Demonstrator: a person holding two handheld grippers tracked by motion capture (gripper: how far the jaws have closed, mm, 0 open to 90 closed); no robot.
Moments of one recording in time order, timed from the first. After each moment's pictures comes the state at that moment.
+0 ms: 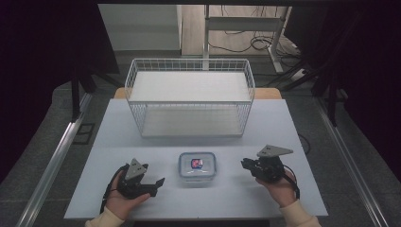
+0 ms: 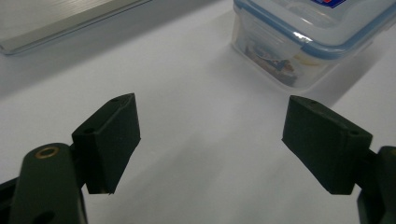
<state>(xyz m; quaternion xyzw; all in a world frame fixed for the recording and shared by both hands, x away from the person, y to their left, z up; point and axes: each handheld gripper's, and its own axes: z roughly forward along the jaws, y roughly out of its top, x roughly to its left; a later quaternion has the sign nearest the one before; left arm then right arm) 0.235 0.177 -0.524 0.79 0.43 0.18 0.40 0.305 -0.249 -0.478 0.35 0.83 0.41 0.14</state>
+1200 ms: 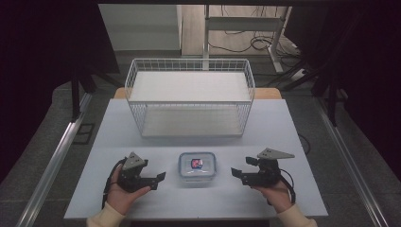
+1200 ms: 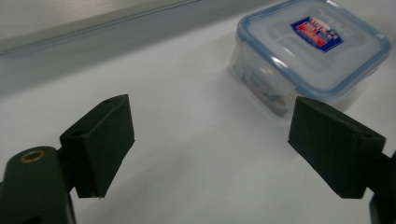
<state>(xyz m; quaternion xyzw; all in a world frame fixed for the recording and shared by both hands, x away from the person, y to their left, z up) 0.252 0.177 -0.510 0.76 0.47 0.13 0.42 0.294 -0.237 -0.481 0.39 0.79 0.46 0.09</state>
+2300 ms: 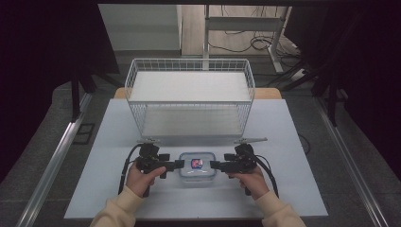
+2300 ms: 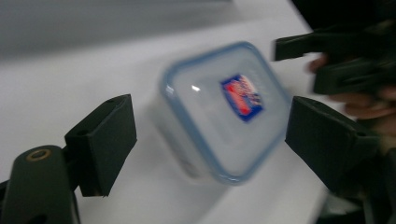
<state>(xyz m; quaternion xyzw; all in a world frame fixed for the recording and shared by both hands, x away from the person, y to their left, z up) 0.302 0.143 -0.497 0.72 0.51 -0.08 0.47 0.334 -0.178 -0.491 0.44 0.78 0.44 -0.04</state>
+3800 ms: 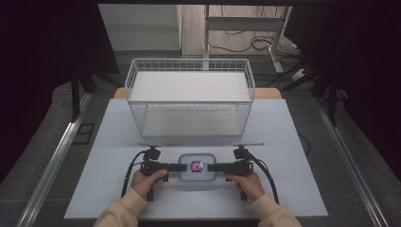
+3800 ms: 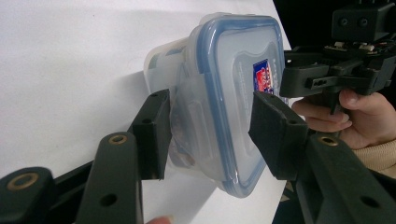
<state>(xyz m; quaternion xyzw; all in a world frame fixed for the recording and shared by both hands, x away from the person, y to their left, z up) 0.309 0.144 -0.532 0.68 0.53 -0.18 0.48 0.335 -0.177 -0.516 0.49 0.74 0.43 -0.17</state>
